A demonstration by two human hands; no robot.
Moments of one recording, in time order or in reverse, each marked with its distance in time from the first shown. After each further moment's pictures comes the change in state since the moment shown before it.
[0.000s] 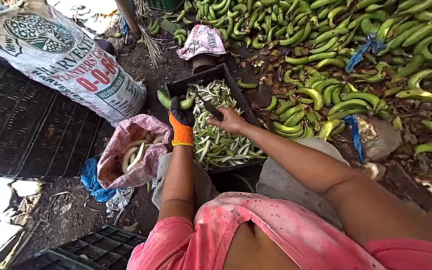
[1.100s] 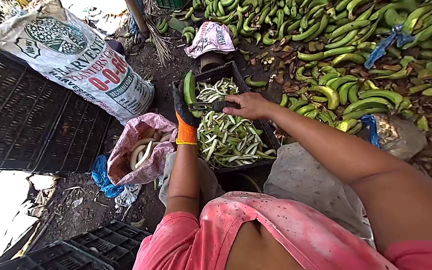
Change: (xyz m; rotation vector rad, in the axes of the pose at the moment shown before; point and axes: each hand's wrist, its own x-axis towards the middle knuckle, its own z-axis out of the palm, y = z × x) left_hand -0.005 0.019 0.014 0.296 -0.369 0.084; right_hand 0.014 -0.014 -0.070 -0.570 -0.226 -0.254
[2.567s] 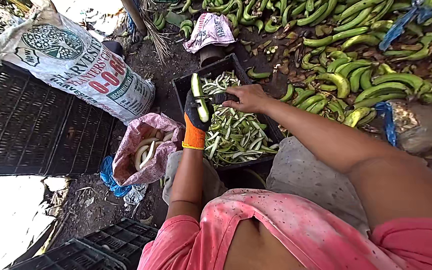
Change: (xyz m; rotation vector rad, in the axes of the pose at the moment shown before) left_hand -0.028 -0.020 0.002 0.060 -0.071 -0.126; right_hand 0.015 0.030 0.022 -0.107 0.248 -0.056
